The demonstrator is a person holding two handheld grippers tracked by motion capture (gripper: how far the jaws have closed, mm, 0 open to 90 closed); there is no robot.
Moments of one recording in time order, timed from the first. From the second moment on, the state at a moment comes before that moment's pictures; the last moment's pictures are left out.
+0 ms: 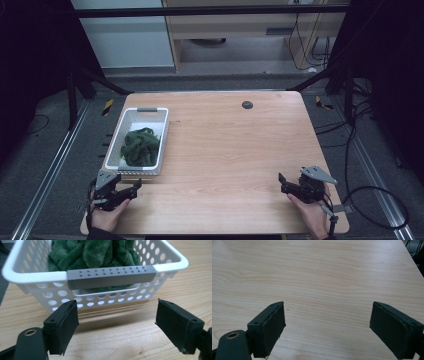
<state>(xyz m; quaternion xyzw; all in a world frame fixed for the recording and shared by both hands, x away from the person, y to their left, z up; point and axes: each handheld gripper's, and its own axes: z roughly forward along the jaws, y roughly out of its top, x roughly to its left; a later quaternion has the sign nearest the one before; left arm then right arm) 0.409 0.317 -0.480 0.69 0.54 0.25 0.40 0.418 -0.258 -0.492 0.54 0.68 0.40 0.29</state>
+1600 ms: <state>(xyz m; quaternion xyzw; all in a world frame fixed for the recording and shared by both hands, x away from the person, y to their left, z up) 0.412 0.315 -0.430 0.67 0.53 0.28 0.44 0.410 -0.259 -0.494 0.52 0.69 0.42 0.30</state>
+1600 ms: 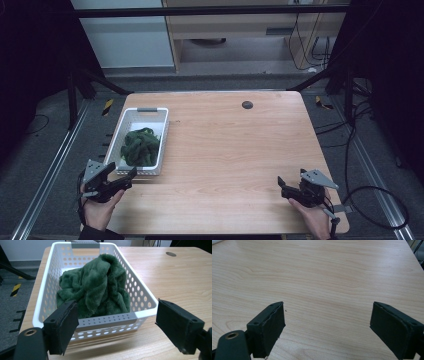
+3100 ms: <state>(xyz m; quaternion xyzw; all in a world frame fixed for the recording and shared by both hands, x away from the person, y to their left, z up) 0.473 0.313 -0.389 0.72 0.52 0.26 0.39 0.412 -0.258 -0.495 0.51 0.69 0.41 0.29</state>
